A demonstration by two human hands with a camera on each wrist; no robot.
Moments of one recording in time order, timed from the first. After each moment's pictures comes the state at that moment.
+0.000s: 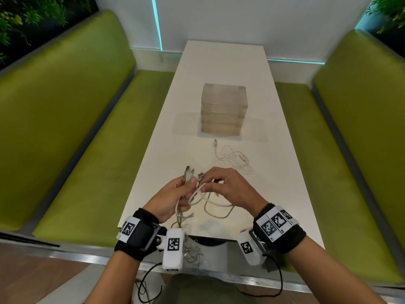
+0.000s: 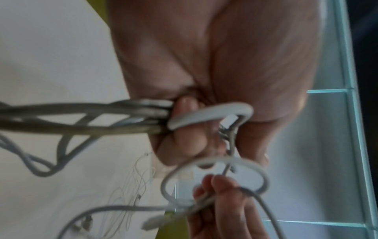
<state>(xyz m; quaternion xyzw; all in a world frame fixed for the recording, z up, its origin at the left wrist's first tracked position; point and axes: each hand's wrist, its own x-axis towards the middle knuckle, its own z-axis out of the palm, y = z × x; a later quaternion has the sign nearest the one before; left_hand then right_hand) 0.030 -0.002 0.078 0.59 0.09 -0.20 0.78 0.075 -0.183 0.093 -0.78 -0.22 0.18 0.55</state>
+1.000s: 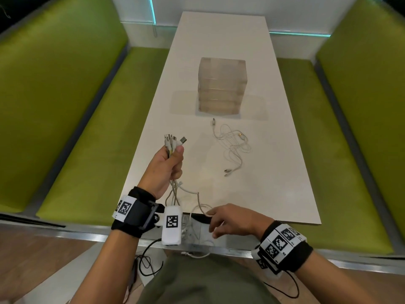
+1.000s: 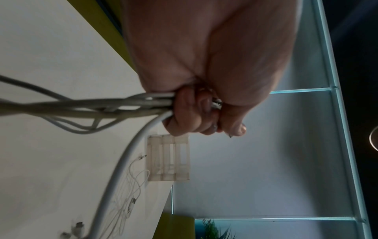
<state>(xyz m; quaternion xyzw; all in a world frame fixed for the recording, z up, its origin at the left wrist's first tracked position) 0.030 0.000 0.083 0.60 0.08 -0.06 0.79 0.007 -0.216 0.018 -0.83 -0.34 0.40 0.21</state>
